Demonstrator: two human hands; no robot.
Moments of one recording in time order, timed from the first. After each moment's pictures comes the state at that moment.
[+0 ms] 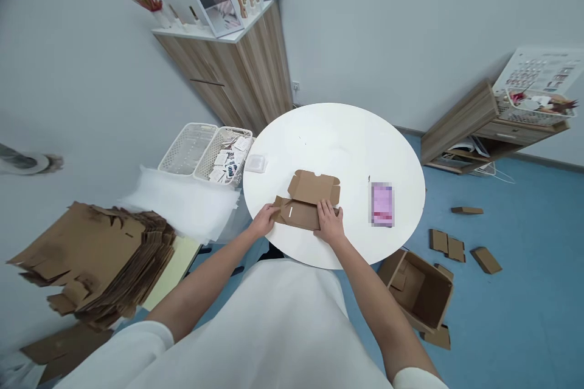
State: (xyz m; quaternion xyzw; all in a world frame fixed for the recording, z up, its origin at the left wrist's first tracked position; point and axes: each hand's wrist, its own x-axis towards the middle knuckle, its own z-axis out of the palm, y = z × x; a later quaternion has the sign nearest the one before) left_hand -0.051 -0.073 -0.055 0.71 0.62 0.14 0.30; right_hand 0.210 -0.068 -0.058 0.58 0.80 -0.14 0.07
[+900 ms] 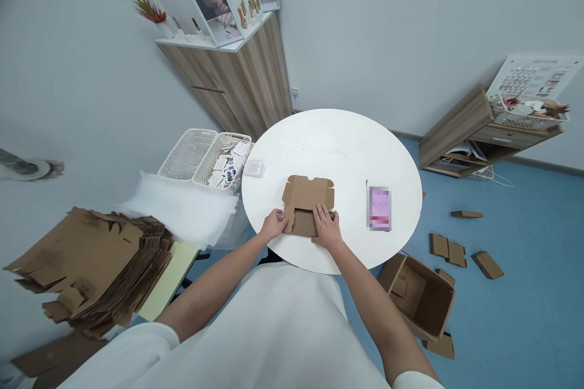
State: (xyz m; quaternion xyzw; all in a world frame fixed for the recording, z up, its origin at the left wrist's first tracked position) left_hand 0.002 -0.066 -0.046 0.55 0.74 0.12 0.37; right_hand 0.210 -0.070 -0.055 0.54 0.82 -0.13 0.07
